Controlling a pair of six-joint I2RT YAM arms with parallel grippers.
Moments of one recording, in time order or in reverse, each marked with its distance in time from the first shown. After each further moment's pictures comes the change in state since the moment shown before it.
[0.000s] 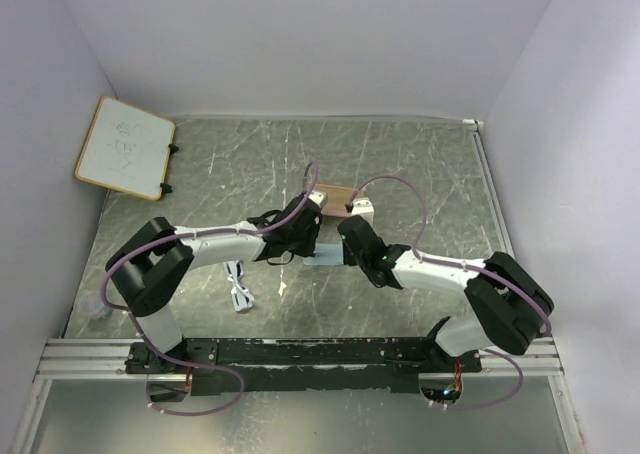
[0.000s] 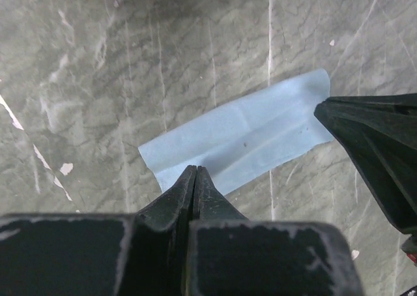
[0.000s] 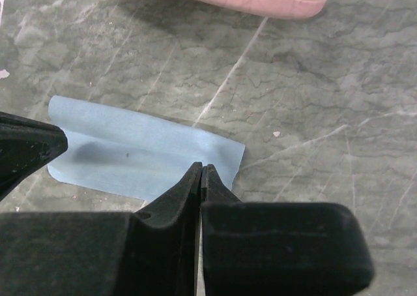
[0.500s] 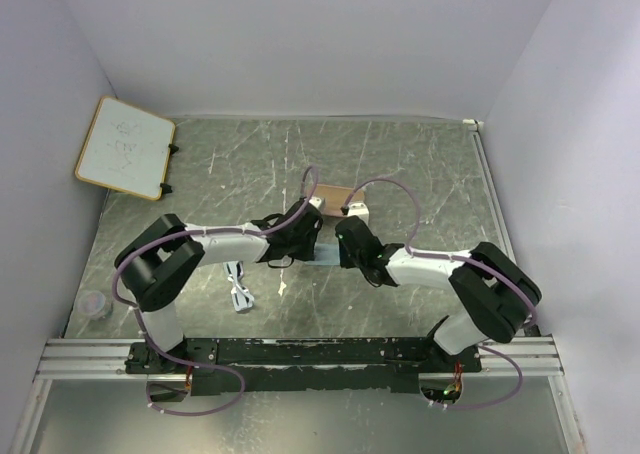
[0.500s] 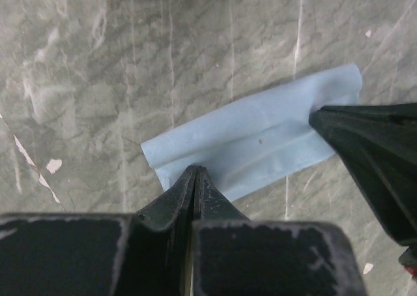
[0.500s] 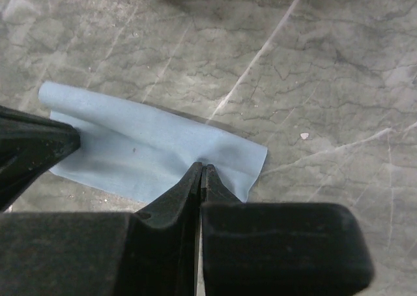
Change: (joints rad) left arm 0.002 0.048 -0.033 0.021 0.018 -0.045; right arm -0.016 0.089 0.000 0.053 -0.089 0.003
